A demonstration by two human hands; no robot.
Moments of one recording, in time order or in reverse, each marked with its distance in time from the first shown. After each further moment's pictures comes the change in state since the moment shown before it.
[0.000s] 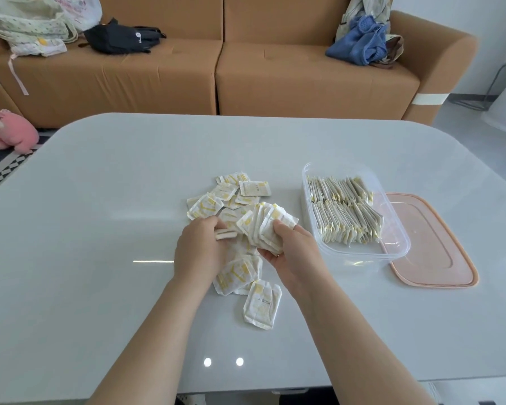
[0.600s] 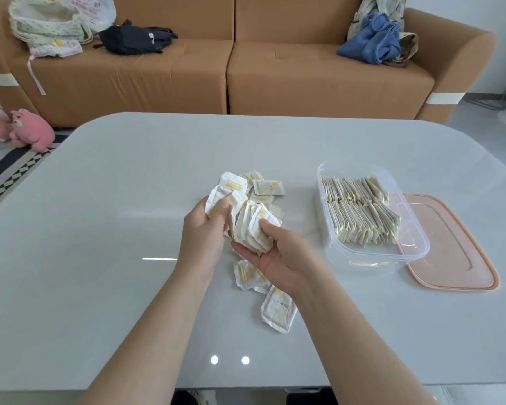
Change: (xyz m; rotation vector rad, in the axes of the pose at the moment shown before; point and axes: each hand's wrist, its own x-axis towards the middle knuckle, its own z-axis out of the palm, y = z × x) left_hand -0.007 0.015 -0.032 -0.918 -0.001 -0.224; right_hand -0.009 0.012 0.028 0.179 -0.278 0.217
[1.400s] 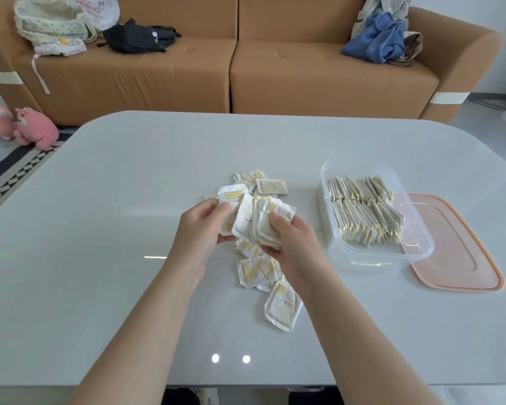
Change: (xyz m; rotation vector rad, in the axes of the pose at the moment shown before) left_hand -0.003 0.011 -0.013 -0.017 -0.088 -0.074; right_hand 0.003 -0.004 -0.003 -0.448 0.191 -0.272
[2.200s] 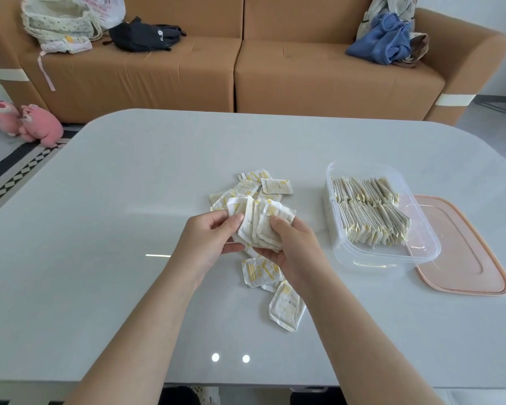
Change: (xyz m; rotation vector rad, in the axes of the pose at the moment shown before) left_hand -0.002 -0.010 -0.011 0.107 -0.106 -0.021; right_hand 0.005 0.009 0.002 0.053 -0.030 0.050
